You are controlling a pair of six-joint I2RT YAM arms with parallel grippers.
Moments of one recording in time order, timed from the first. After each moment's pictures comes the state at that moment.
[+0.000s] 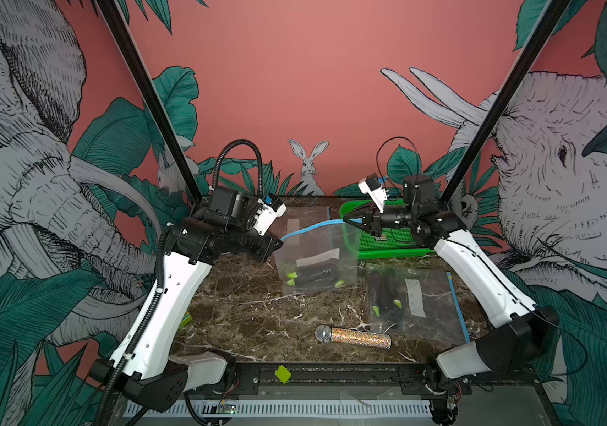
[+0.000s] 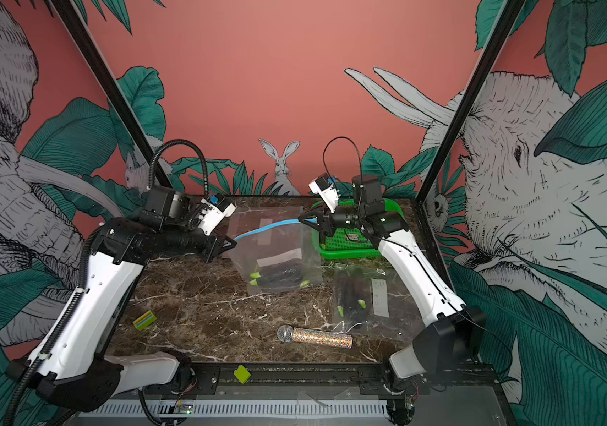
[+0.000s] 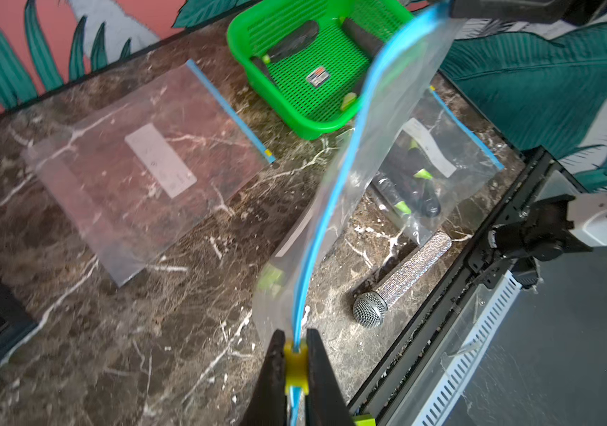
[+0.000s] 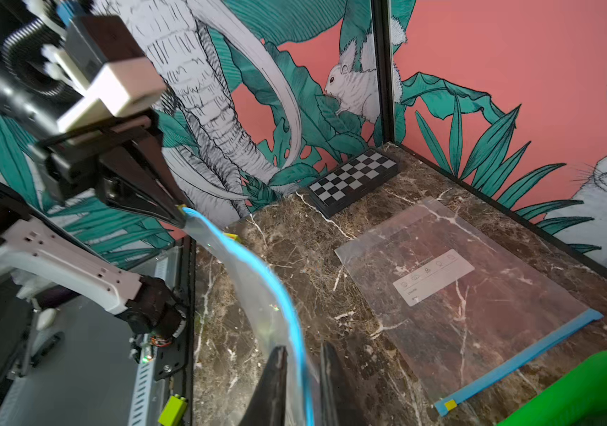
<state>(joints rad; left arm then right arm) -0.42 1.24 1.65 -1.27 0.34 0.09 0.39 1.50 1.51 -0.49 -0.92 -0.09</state>
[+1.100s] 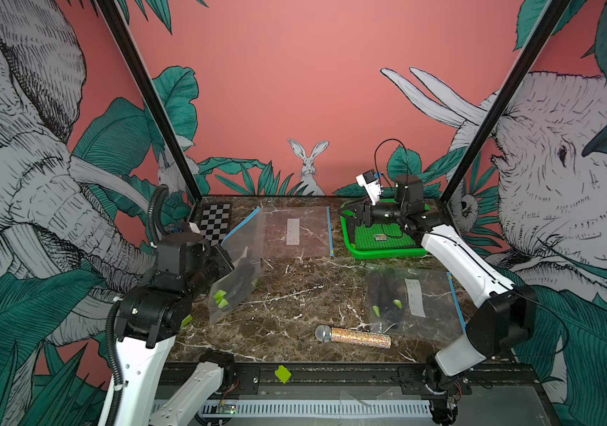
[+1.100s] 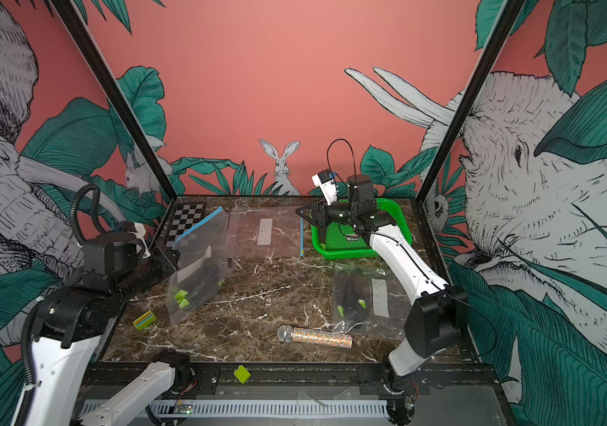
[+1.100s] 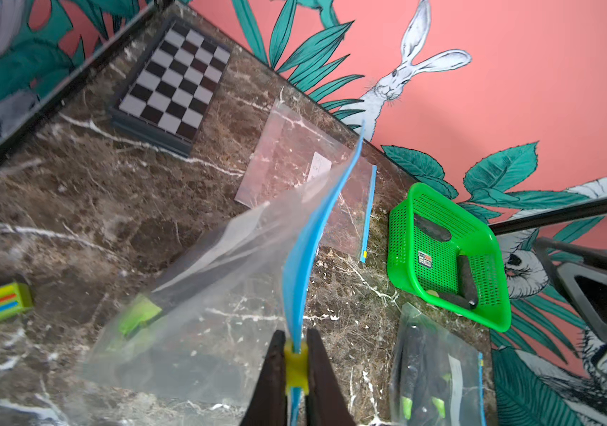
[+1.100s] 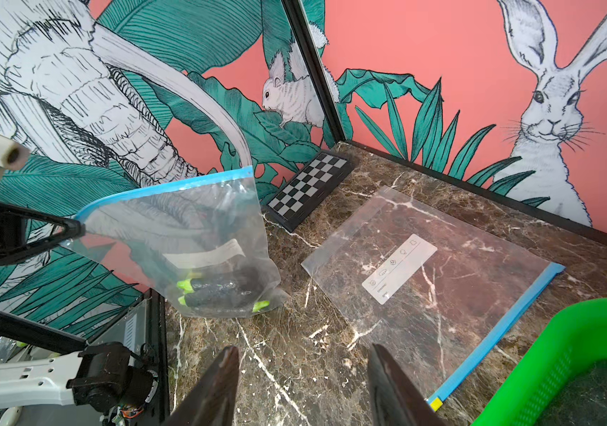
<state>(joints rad) -0.23 0.83 1.32 -1.14 -0.04 -0.72 0.35 1.58 1.46 -0.28 -0.81 0.13</state>
